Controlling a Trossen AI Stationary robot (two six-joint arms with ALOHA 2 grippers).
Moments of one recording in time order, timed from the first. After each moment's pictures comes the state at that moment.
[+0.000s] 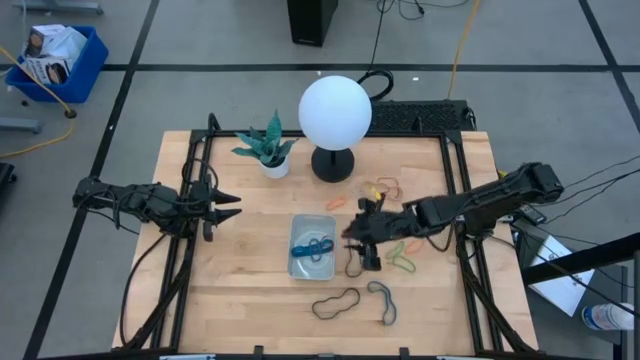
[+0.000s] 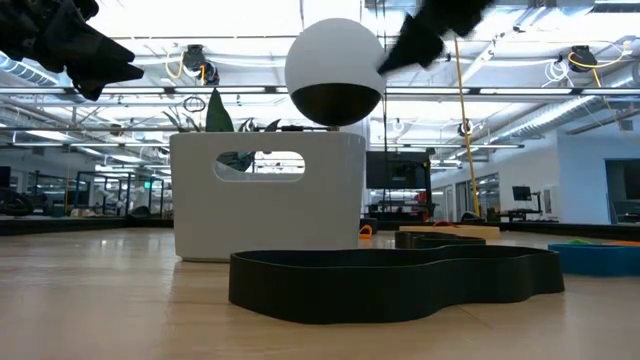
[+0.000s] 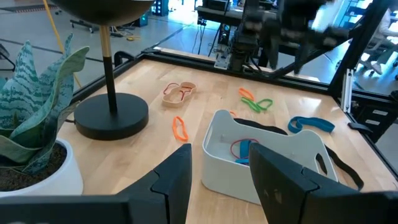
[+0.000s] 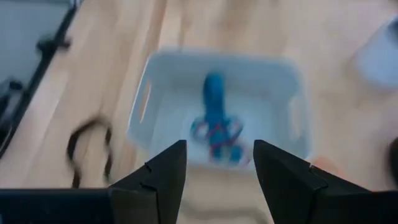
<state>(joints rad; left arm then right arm) -0.25 0.18 0.35 -0.40 -0.37 -0.24 0.27 1.42 1.02 -0.33 0.15 0.15</state>
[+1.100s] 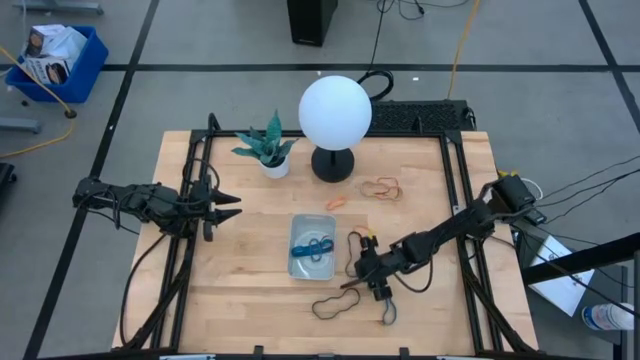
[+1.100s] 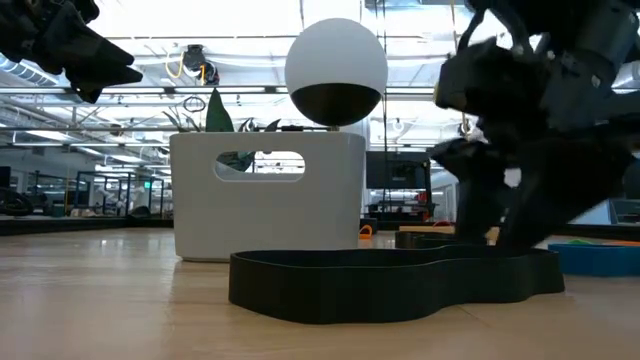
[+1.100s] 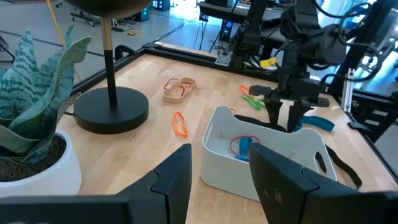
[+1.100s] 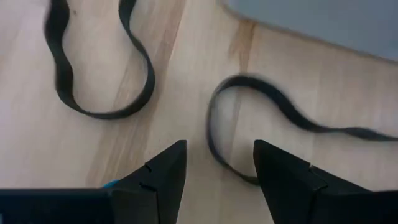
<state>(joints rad) -0.25 0.18 0.35 -0.42 -0.37 -0.27 0.43 1.72 0.80 -0.10 0.13 0.17</state>
